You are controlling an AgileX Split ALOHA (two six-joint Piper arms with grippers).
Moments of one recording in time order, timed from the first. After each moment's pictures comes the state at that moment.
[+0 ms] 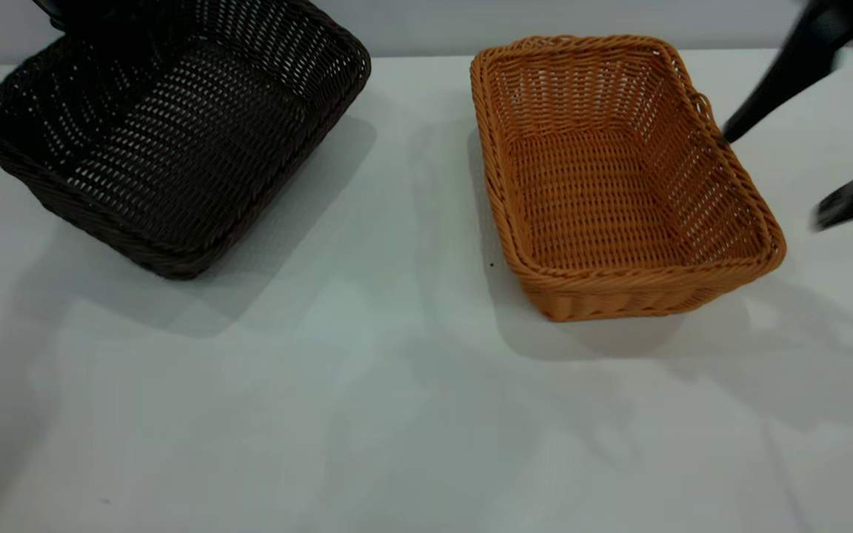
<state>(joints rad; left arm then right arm) -0.09 2.33 -1.68 -0.04 0.36 0.38 0.06 1.73 -0.77 0.93 0.64 -0.19</state>
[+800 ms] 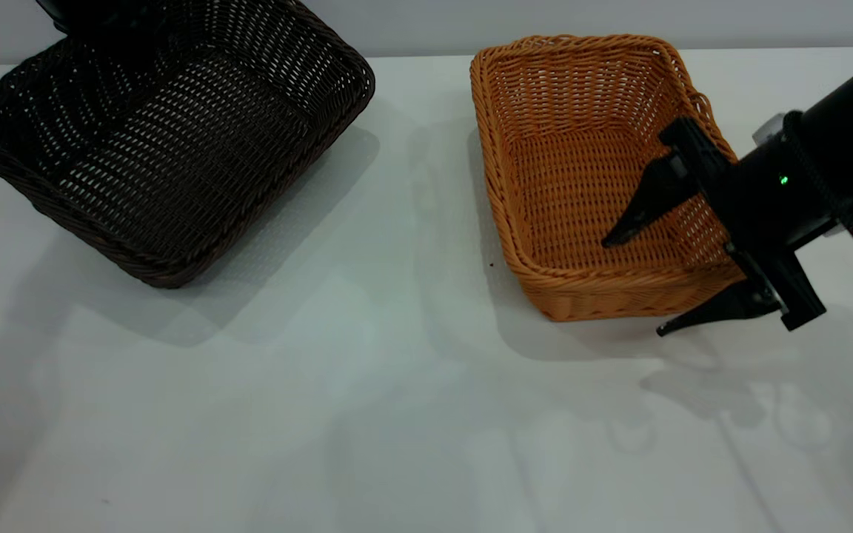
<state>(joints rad) -0.09 2.33 -1.68 -0.04 0.36 0.44 0.10 2.18 -0.88 1.36 0.58 -0.14</state>
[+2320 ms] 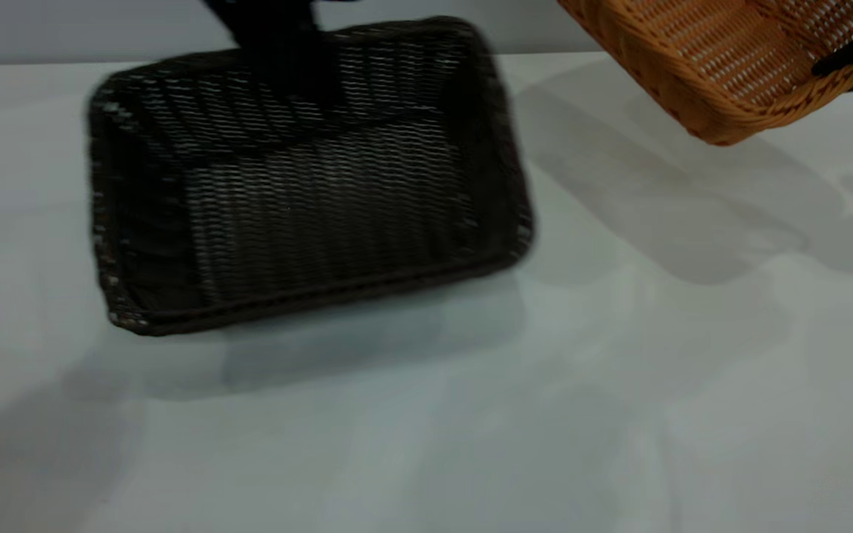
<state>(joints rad) -0.35 2.32 -1.68 -0.52 0.56 1.44 -0.34 2.12 -1.15 1.28 0.83 -0.64</state>
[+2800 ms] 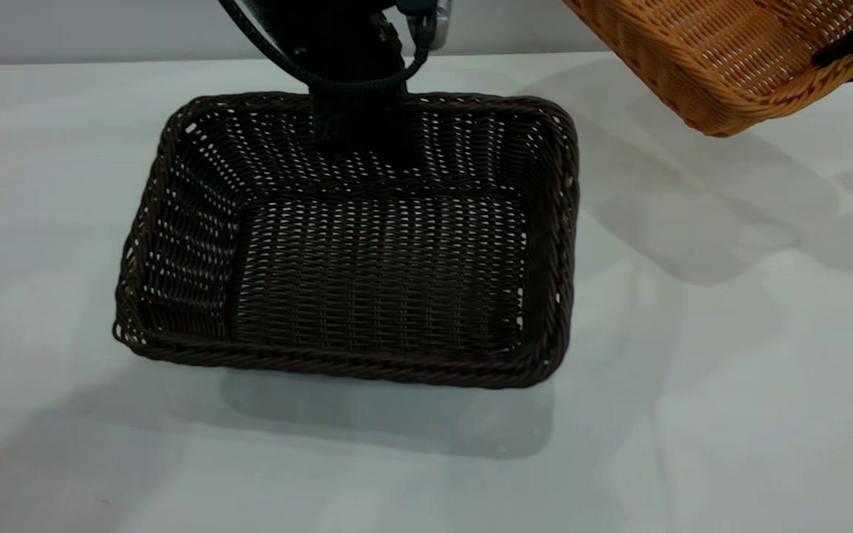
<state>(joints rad) -0.44 2.36 -1.68 -0.58 0.66 1.66 -0.34 2.12 -1.17 1.27 0.85 -0.63</state>
